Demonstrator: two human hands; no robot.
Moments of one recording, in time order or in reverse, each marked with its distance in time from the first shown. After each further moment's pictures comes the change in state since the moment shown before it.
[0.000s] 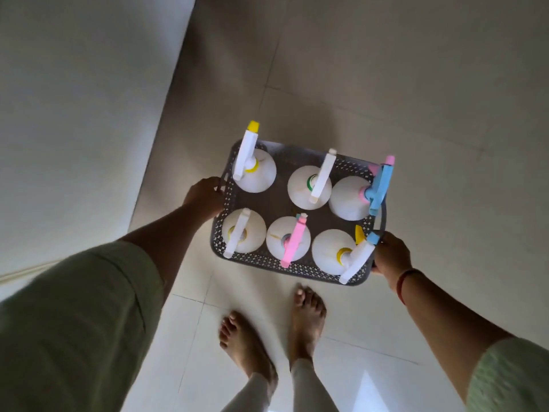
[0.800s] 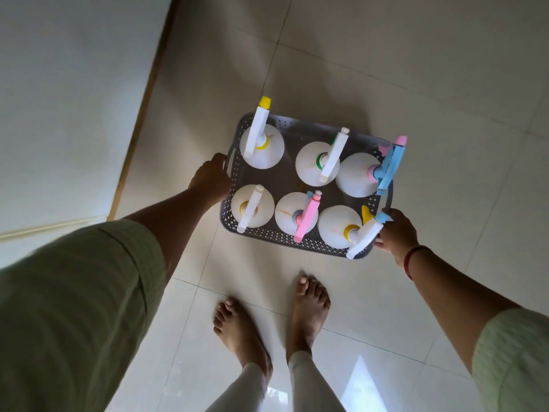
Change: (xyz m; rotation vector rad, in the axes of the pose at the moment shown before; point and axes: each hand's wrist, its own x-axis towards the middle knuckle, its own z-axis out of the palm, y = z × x) left_hand 0.035 -0.029 0.048 0.214 0.041 0.019; right_hand 0.049 0.008 0.022 -0.019 -0.022 0.012
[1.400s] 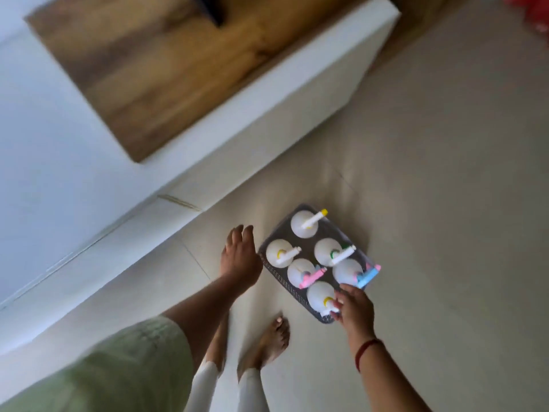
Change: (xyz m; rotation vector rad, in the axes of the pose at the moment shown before) left_hand -0.246 0.012 -0.116 -0.408 0.254 -0.233; right_hand -0.242 -0.131 -0.034 0.189 -0.213 -0.145
